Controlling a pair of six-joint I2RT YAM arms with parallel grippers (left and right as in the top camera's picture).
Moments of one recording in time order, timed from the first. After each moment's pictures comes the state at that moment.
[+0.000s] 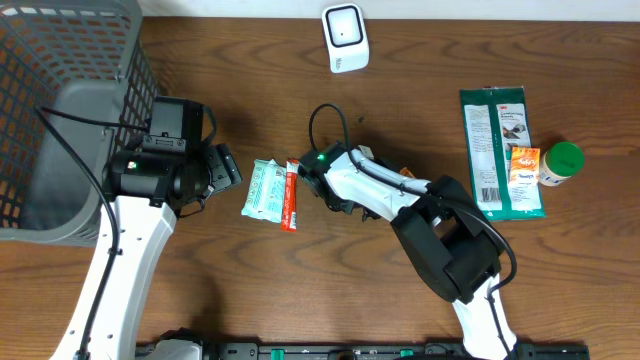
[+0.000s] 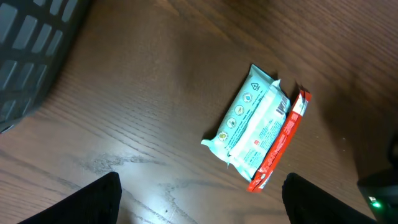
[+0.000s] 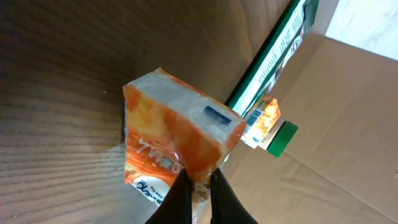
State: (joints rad) left arm -0.12 1.31 1.19 -1.07 -0.05 -0.53; right arm 0.75 2.19 1.49 -1.29 0.88 0.22
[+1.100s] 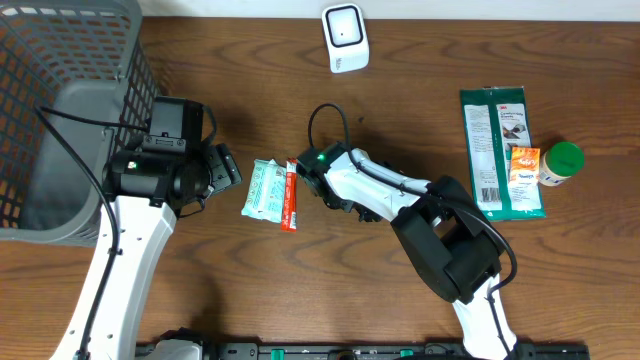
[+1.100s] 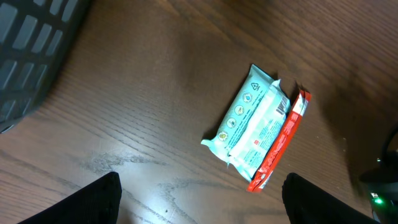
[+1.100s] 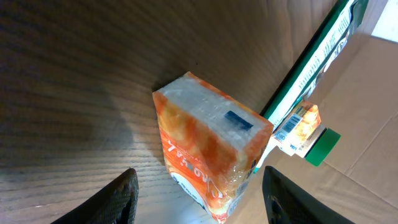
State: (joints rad) left arm -0.12 1.31 1.19 -1.07 -0.05 -0.53; right arm 0.75 2.19 1.49 -1.24 0.75 0.22
